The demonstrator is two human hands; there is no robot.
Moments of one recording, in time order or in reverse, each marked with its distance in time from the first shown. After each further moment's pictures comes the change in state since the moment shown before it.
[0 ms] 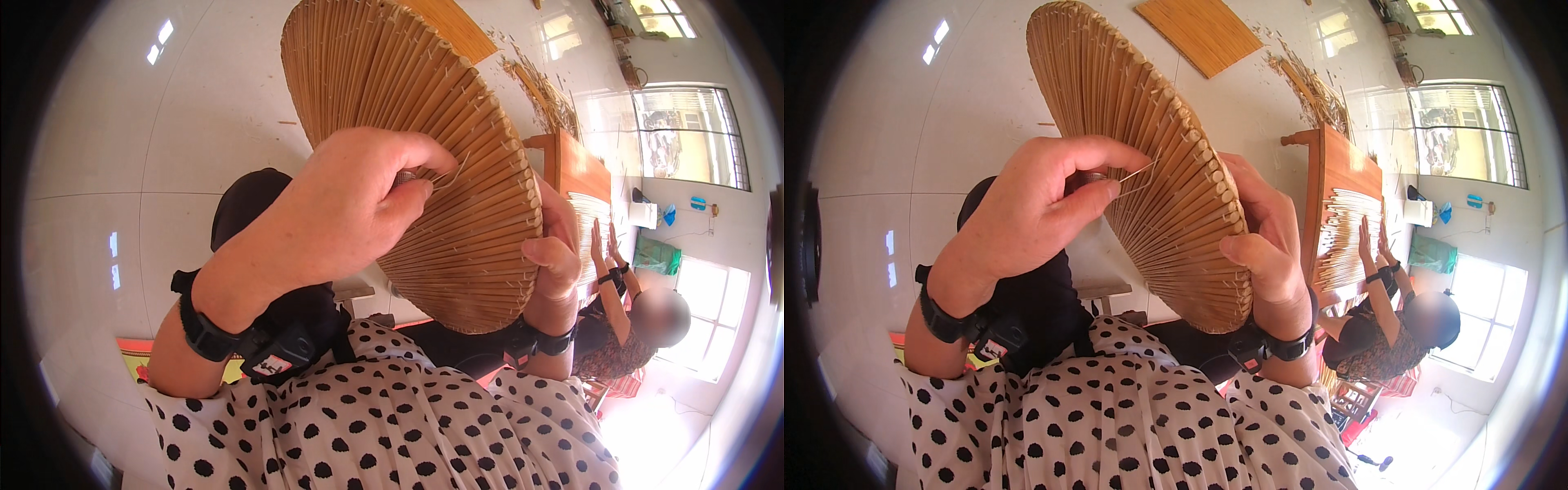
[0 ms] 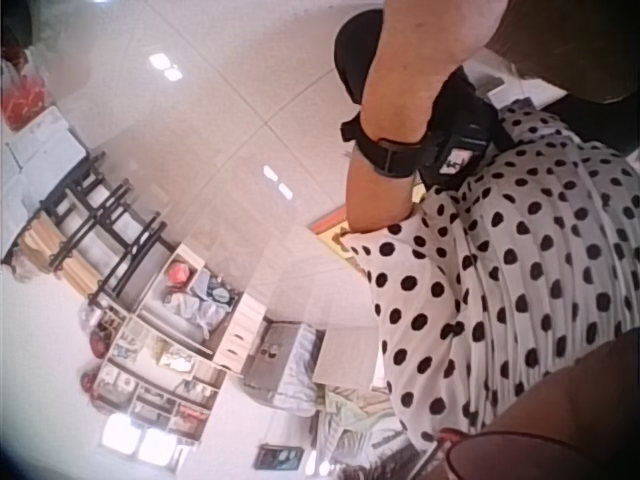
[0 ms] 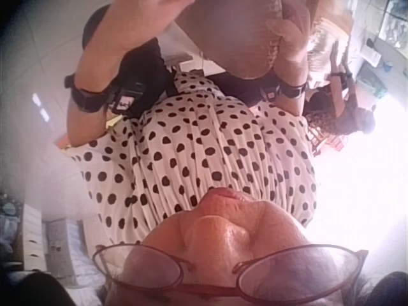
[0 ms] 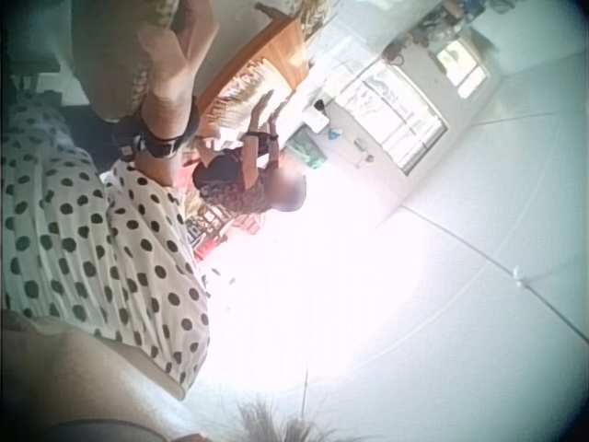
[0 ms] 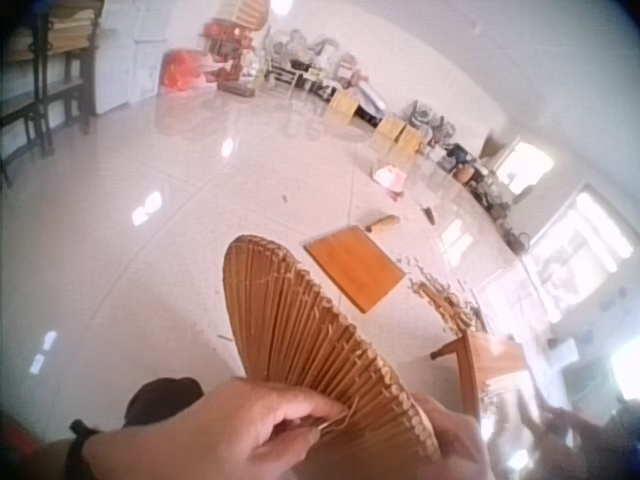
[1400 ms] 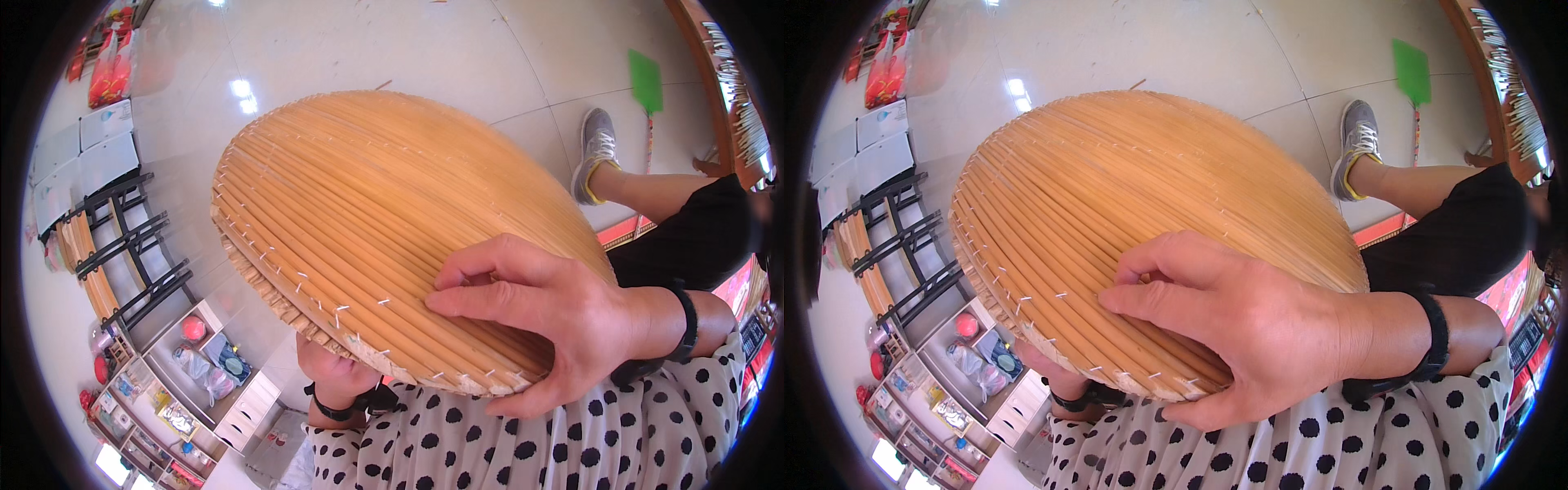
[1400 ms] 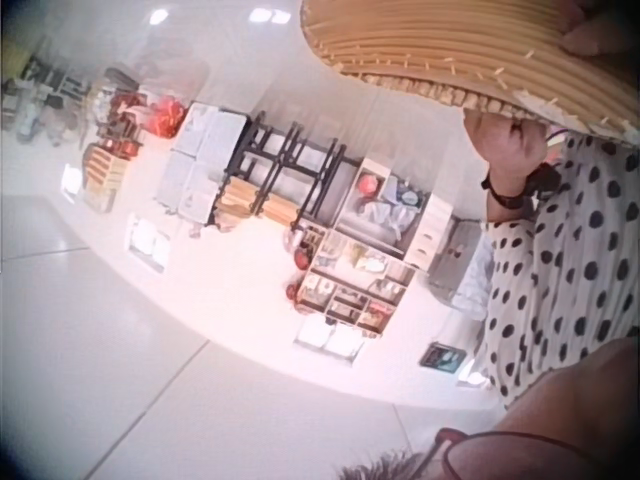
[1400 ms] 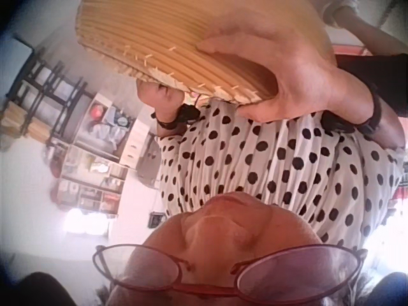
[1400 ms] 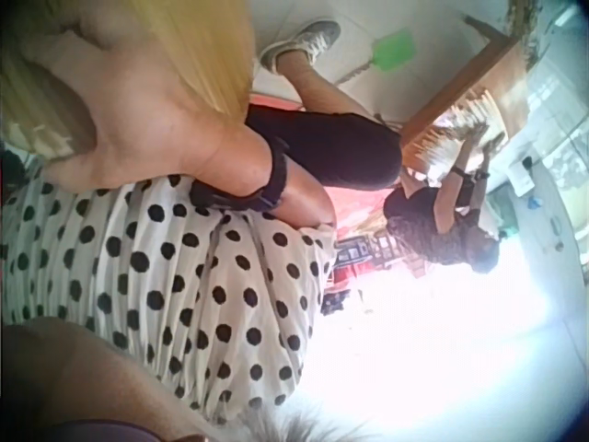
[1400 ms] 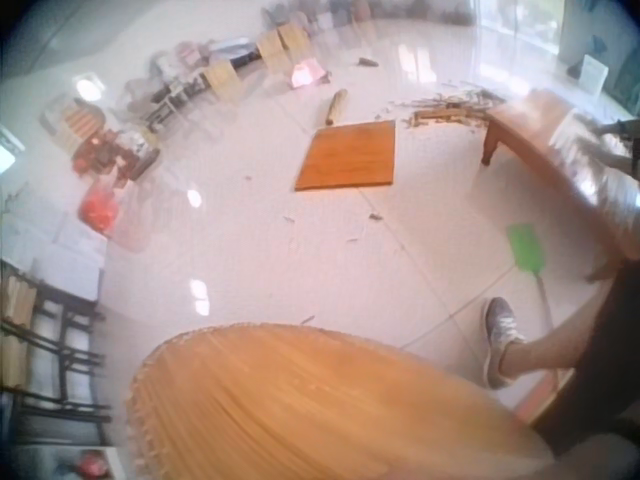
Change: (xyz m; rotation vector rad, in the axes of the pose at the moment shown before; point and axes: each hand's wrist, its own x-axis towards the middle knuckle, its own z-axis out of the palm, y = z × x) left_hand -0.161 0.001 -0.030 0.959 -0.036 -0.182; right_hand -0.044 0.058 0.065 0.066 -0.355 -0.345
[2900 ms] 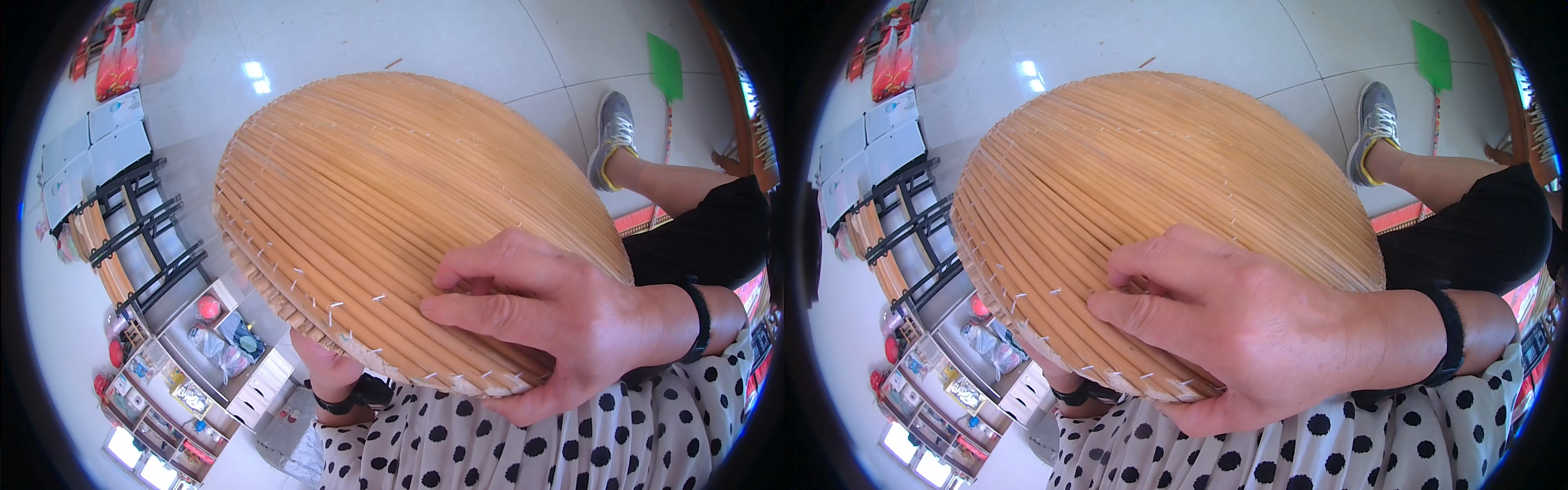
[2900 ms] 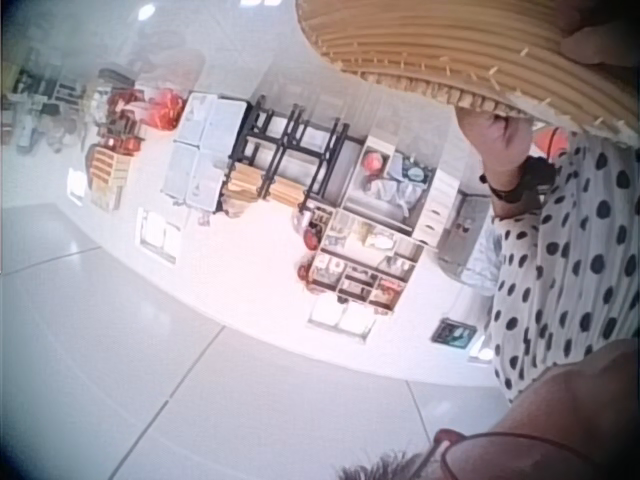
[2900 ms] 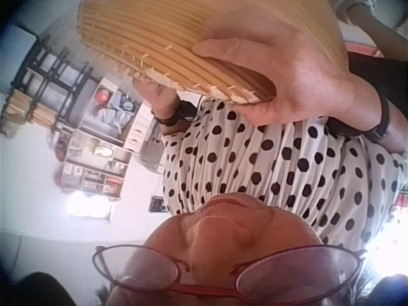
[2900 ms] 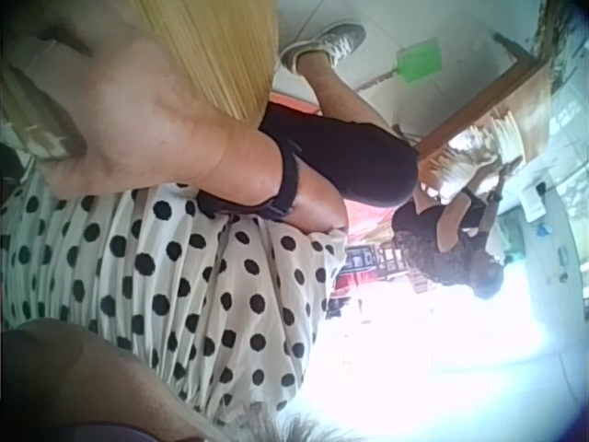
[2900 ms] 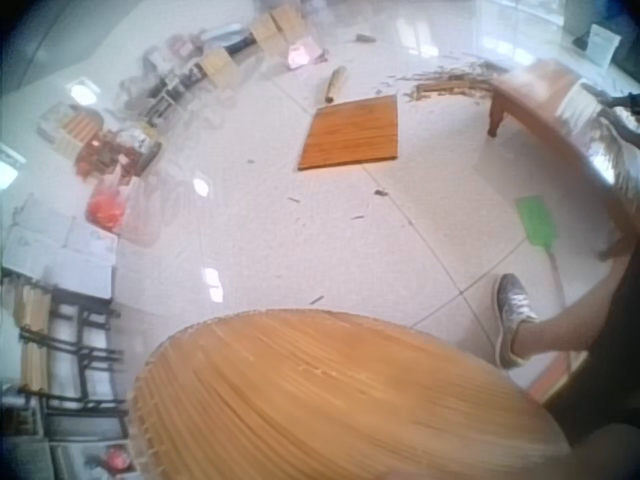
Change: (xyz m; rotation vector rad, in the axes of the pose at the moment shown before) left_hand -0.020 -0.011 -0.014 -0.142 -0.050 -0.146; right_hand -0.003 0.002 -0.004 -0.050 0.023 -0.081
